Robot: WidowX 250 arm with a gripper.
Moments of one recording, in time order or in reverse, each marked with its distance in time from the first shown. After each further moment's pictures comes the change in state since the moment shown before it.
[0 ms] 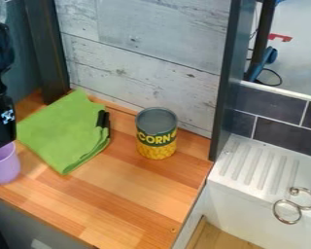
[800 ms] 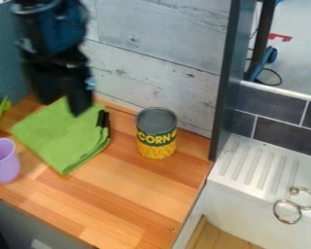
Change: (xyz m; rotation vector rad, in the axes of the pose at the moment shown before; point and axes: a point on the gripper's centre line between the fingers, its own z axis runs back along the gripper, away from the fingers) arm 0.083 -0.035 0.007 -0.083 -0.141 -0.014
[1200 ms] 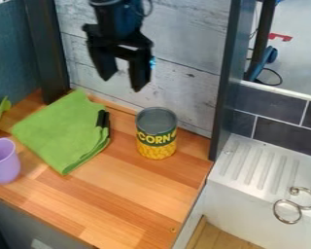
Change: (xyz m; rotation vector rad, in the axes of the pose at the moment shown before) arm 0.081 -0.009 -0.018 0.038 -0.088 0.012
